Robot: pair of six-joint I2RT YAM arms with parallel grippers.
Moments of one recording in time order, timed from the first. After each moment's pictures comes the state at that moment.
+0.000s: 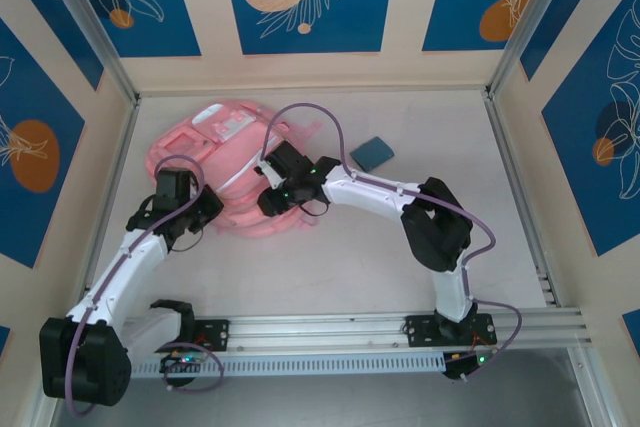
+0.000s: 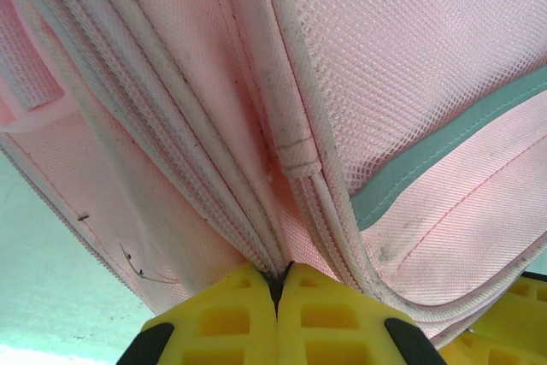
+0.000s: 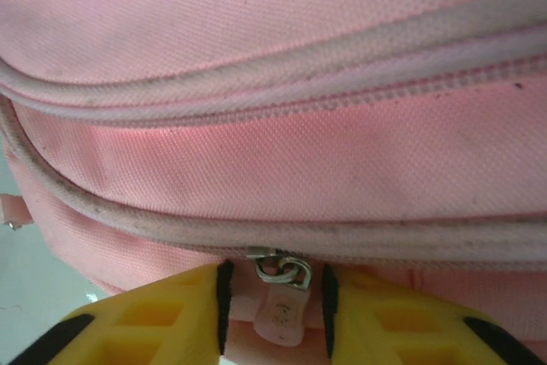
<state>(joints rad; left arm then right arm) -0.13 1.01 0.67 -0.52 0.18 -0.78 0.91 1.97 1.54 -0.54 -0.18 0.27</state>
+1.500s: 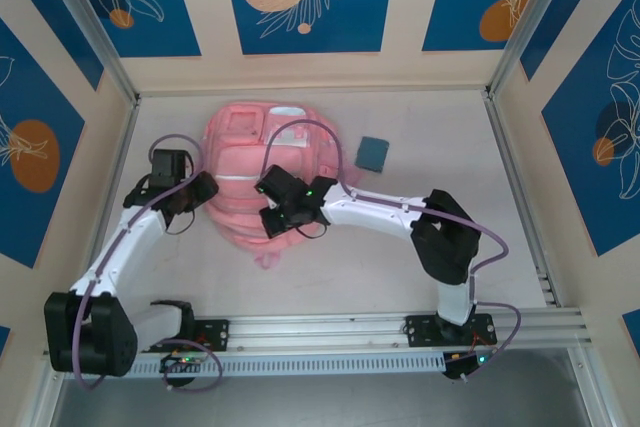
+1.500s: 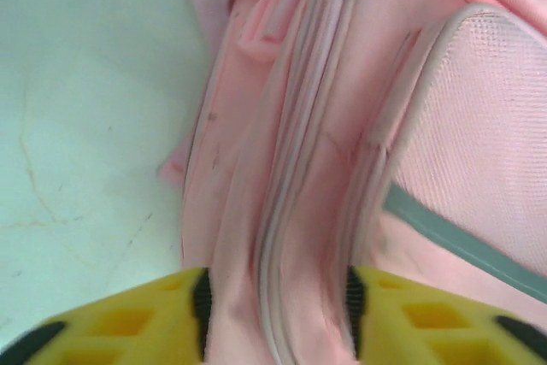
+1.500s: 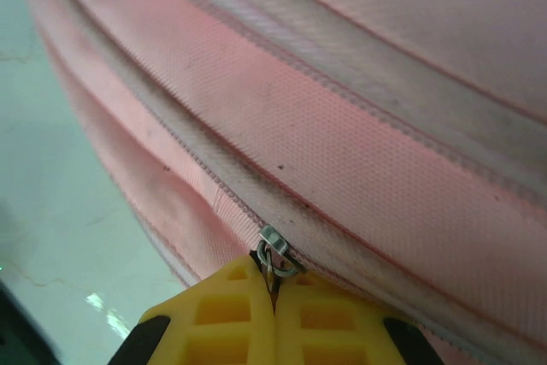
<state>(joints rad) -0.08 1.13 0.83 -0.59 0.05 -0.62 1.03 1.89 1.46 -0.58 -0.07 0.50</state>
